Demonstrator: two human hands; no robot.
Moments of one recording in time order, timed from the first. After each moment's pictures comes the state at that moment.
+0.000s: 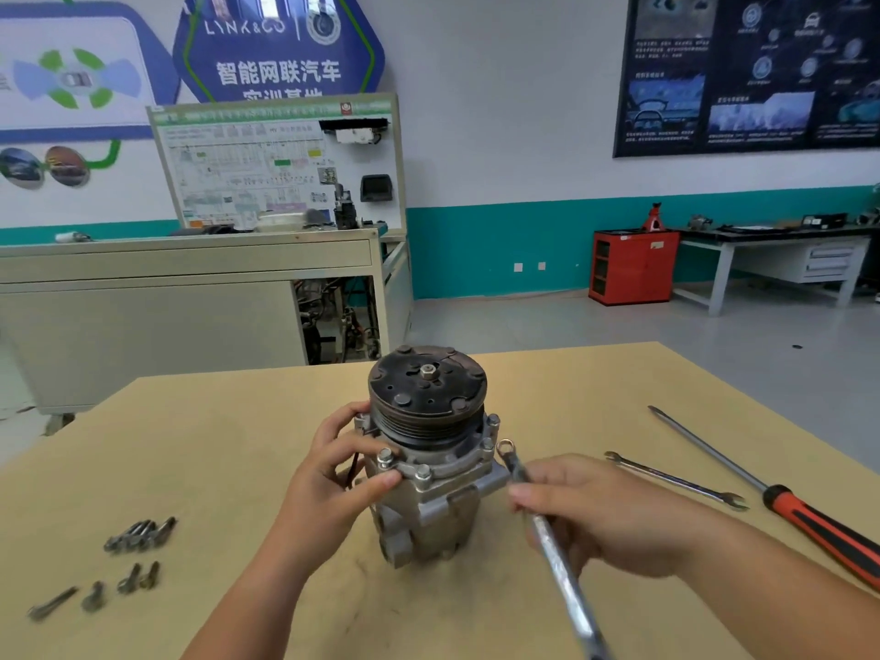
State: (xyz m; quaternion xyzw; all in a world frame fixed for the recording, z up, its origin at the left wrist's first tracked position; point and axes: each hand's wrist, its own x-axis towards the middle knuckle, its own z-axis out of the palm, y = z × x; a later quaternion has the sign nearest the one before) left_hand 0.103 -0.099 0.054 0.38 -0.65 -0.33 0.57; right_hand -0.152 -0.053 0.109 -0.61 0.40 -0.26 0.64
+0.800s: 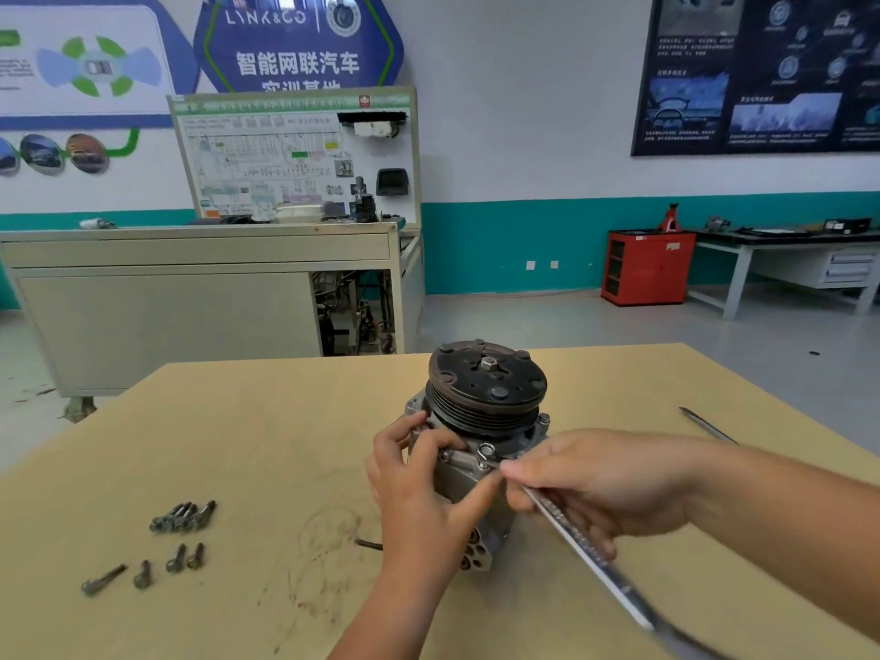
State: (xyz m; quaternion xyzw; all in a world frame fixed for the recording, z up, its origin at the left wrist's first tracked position) left_hand 0.052 -0.077 0.041 0.47 -0.63 -0.09 0.62; right_hand -0.103 -0.054 0.152 -0.66 0.45 -0.10 0.60
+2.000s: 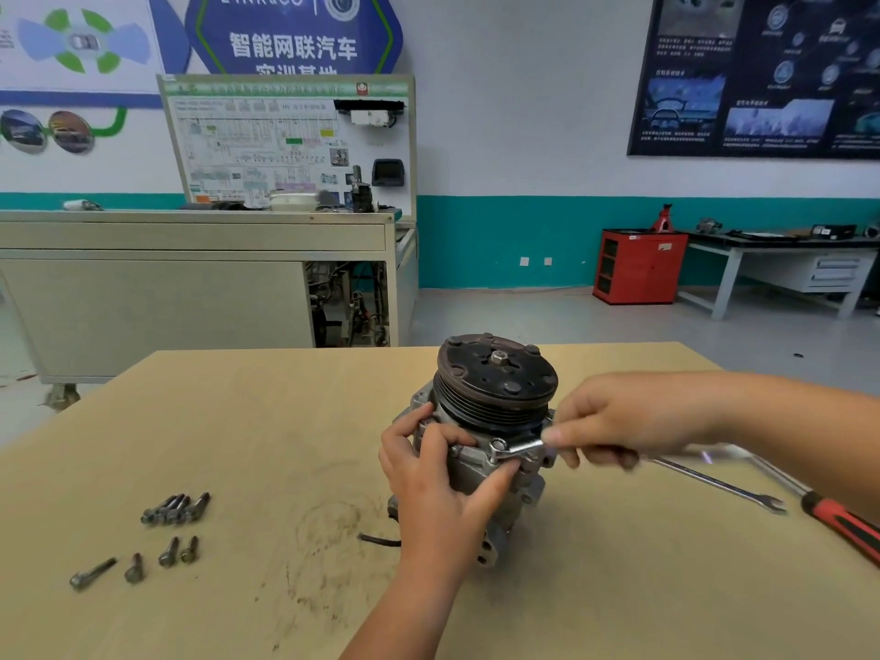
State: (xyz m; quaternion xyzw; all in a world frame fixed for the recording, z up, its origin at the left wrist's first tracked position) left_hand 0.044 -0.090 0.032 0.44 -0.61 -0.10 0.66; right_hand -0.118 -0.077 0.180 -0.78 0.55 -0.01 0.30
